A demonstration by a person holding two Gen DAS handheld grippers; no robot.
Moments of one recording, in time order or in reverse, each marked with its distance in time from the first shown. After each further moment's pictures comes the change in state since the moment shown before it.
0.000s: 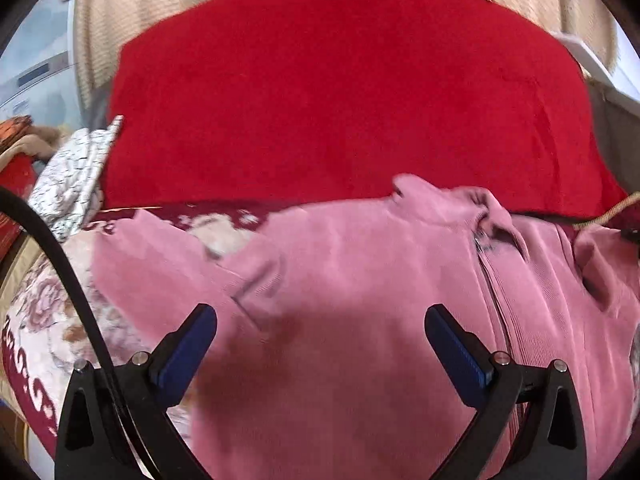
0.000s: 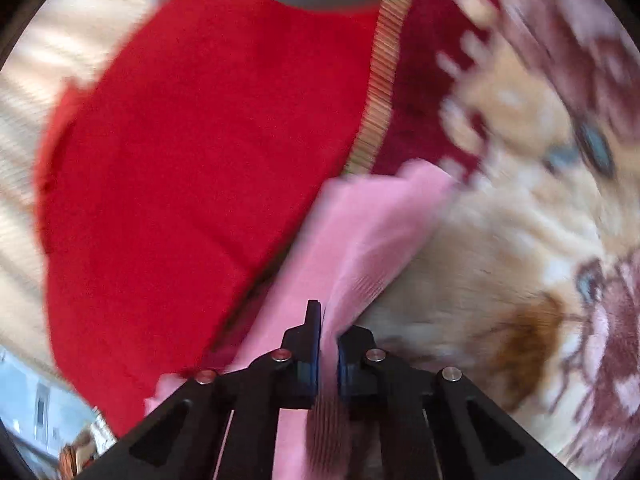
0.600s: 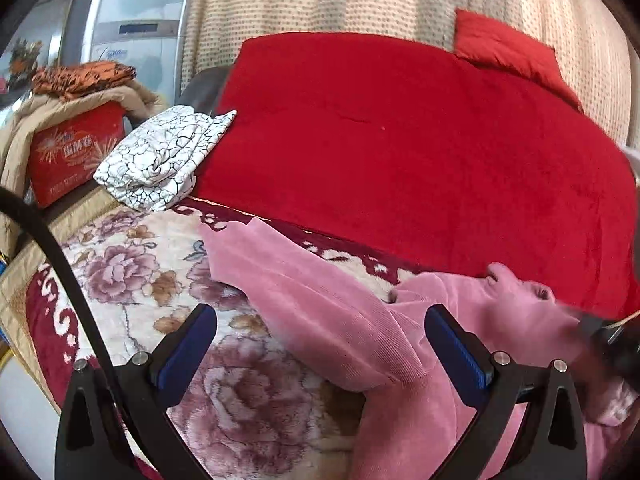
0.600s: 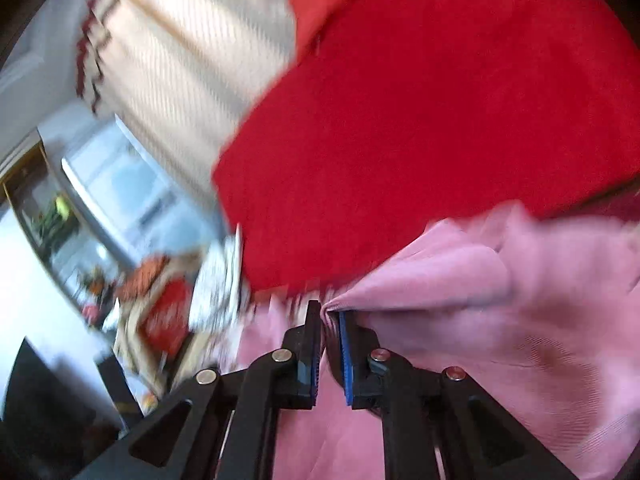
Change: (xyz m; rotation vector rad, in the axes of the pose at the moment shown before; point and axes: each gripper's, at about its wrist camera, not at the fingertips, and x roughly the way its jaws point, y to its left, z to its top) left arm -0.049 0.133 -0.003 -0.278 -0.134 0.105; right arm 0.009 0.305 -0.256 -0.502 0.355 0.563
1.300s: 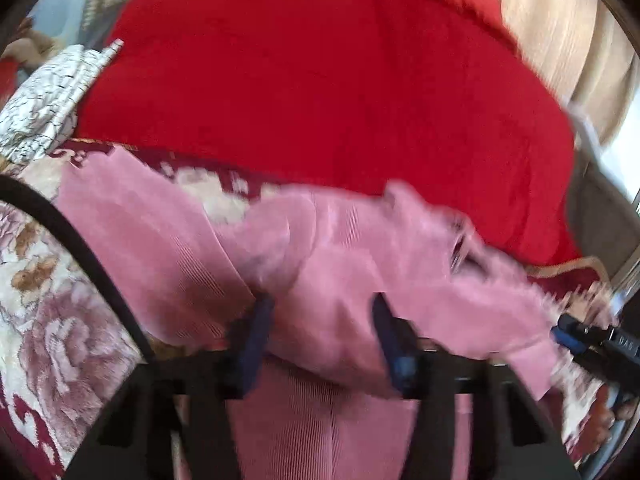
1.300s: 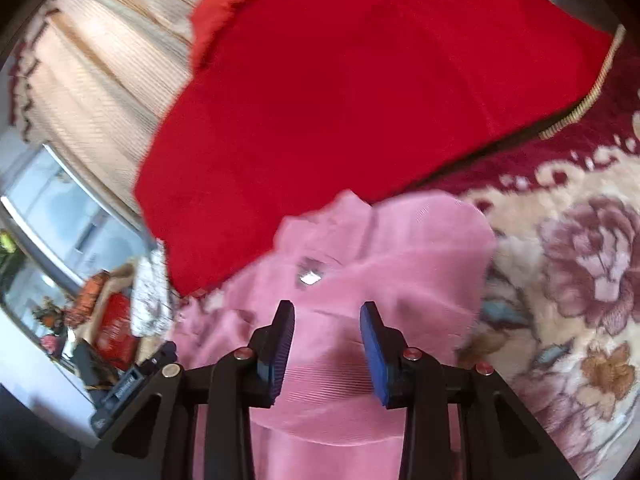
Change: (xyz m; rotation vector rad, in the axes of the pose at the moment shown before) left arm 0.065 -0.097 -0.039 0.079 0.303 -0.313; right arm -0.082 -0.127 0.002 0.147 -0.014 -0.275
